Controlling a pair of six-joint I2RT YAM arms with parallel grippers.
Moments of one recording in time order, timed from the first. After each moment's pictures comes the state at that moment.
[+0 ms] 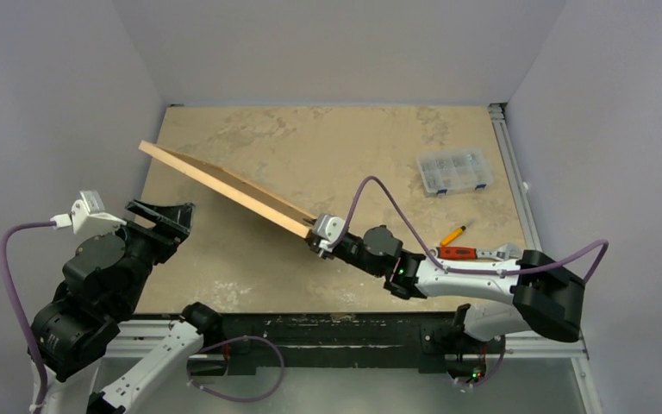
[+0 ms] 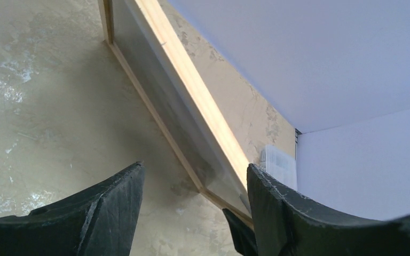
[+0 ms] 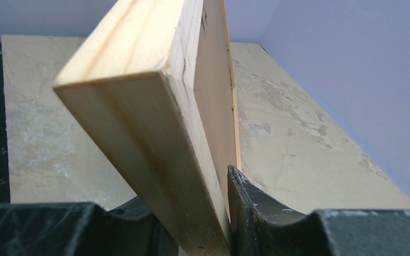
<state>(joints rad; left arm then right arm) -0.50 0.50 1.30 -1.11 -0.51 -0.96 1.16 1.32 0.62 0.71 0.10 -0.32</state>
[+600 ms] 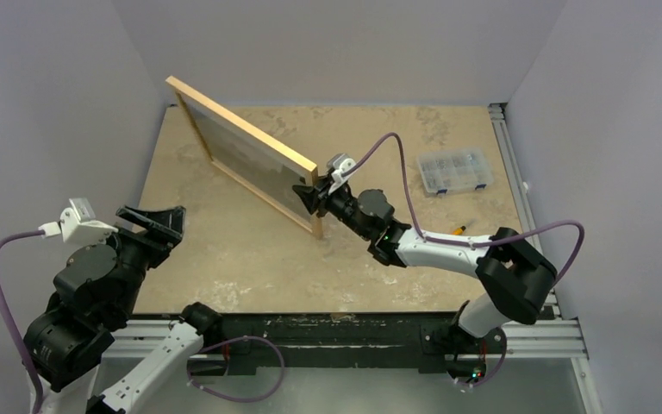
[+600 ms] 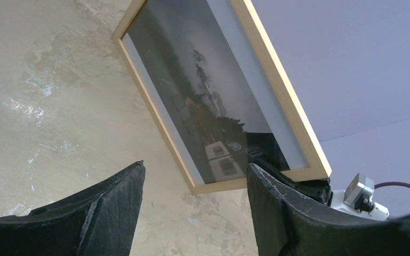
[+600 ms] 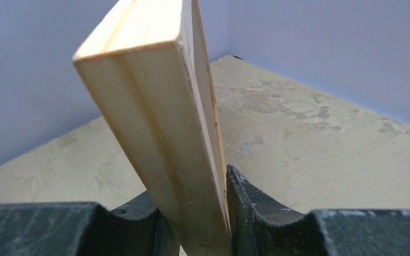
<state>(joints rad) -0.50 0.47 1.30 -1.12 -0.56 -0.91 0.95 1.52 0.81 0.81 0.08 0.10</state>
